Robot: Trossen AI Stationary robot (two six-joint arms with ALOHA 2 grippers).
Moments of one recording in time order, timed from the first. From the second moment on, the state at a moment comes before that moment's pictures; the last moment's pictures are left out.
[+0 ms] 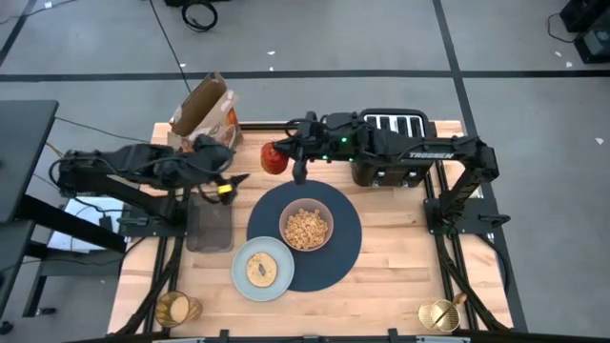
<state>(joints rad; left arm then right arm) -0.14 1.07 1.34 -0.97 -0.60 -0.41 -0.09 1.67 1.63 -0.11 0.08 0.10</state>
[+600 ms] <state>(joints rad) -0.24 0.66 1.01 -0.75 -0.57 -0.49 -0.07 1.96 1.63 0.14 0.04 0.07</state>
